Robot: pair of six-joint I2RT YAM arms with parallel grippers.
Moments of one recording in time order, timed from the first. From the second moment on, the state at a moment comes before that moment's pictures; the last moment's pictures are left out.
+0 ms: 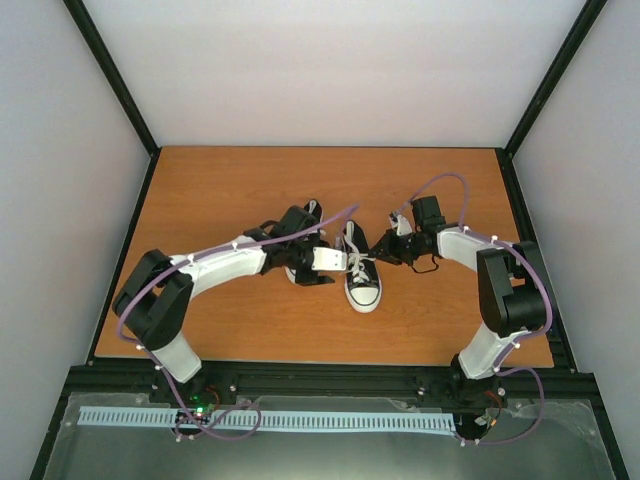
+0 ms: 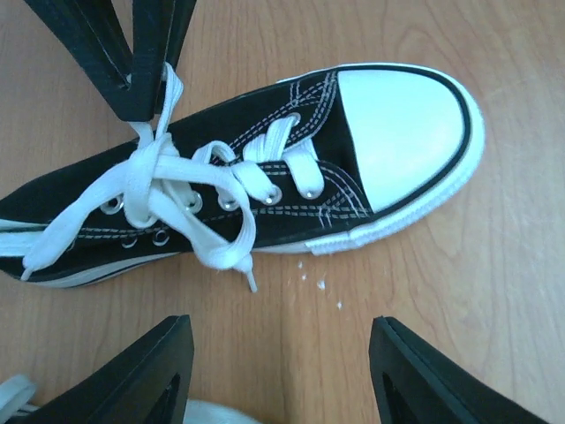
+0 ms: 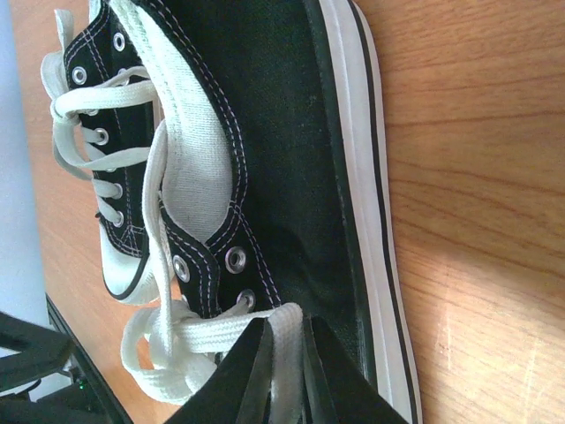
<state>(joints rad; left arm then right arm) -0.69 1.66 1.07 -0.40 0.44 0.89 0.22 1.70 0.92 -0.30 -0.71 0.43</state>
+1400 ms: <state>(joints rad) -0.78 1.77 1.02 -0.12 0.23 0.57 0.22 1.71 0.92 -0.30 -0.71 0.43</state>
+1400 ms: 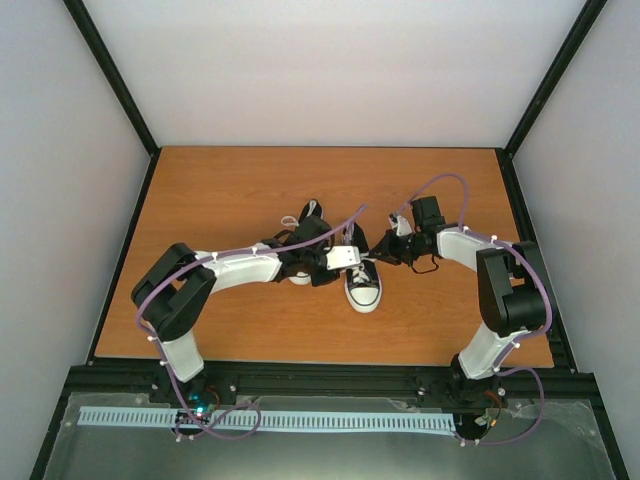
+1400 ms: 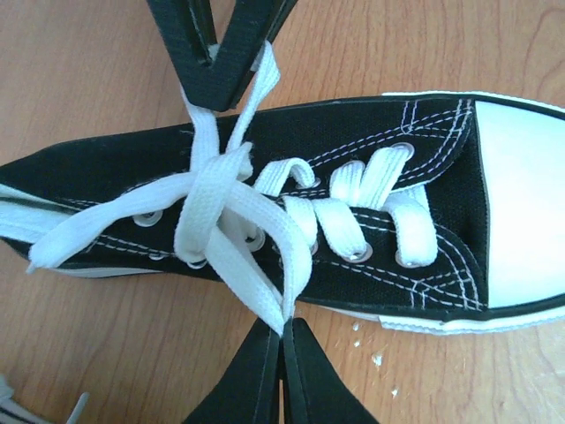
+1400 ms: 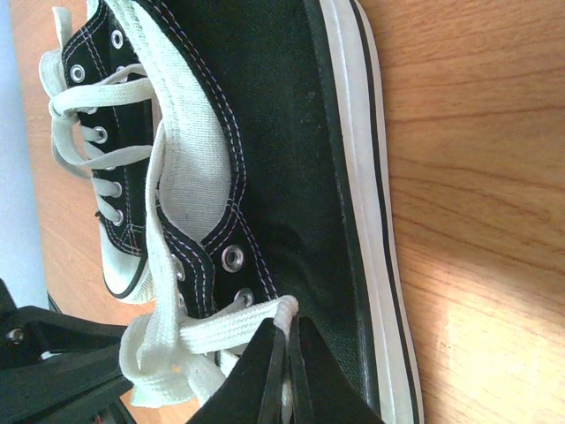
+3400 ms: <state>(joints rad) -0.66 1.85 1.19 -0.25 0.24 0.75 0.22 1.69 0.93 -0.40 -0.71 0.31</state>
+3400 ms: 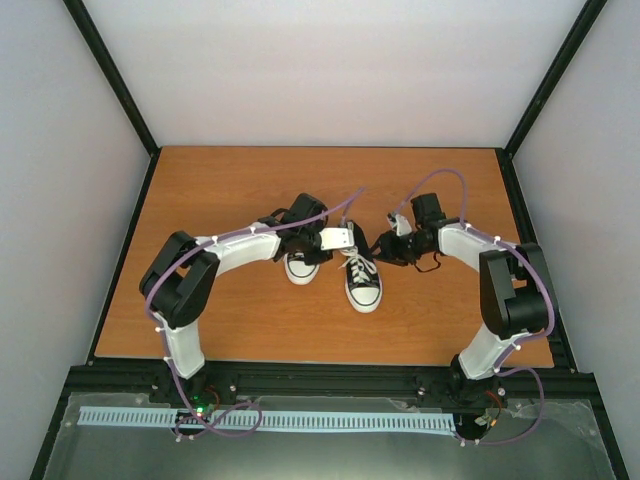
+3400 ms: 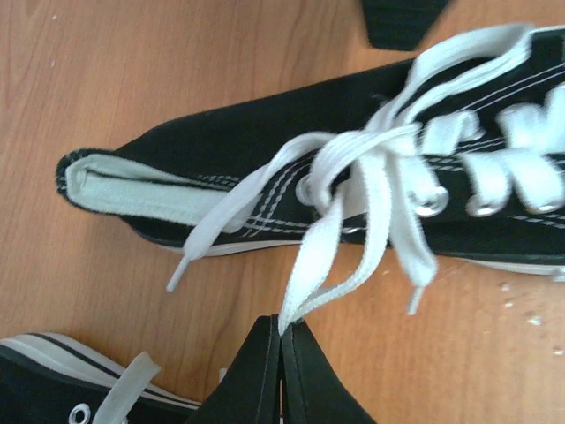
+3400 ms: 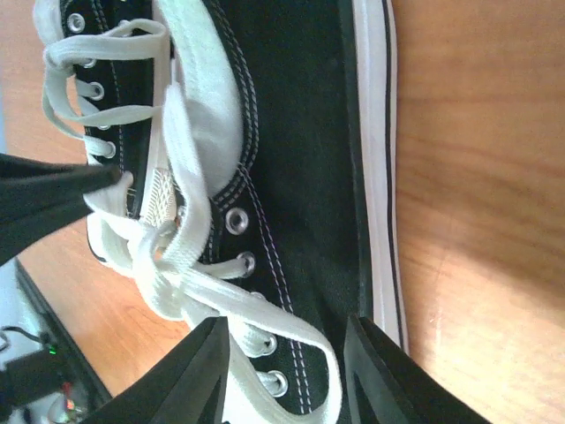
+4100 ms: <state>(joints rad) -0.71 1.80 1.13 -0.42 0.38 0.71 0.30 1.72 1.03 -0.41 -0.72 0.27</state>
